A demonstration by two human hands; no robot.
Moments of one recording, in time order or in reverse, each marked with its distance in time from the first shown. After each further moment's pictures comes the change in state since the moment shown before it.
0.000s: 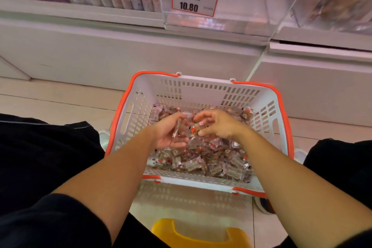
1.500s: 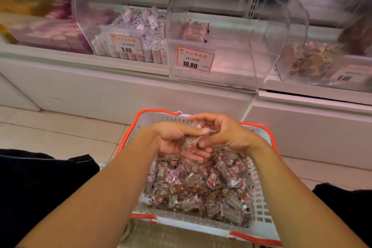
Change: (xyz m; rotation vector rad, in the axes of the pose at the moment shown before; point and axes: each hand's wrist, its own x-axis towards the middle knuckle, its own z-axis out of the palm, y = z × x) left_hand -0.090 0.099 0.044 0.185 -0.392 0.149; right_hand -0.044 -0.091 -0.042 0.129 -0.099 -0.402
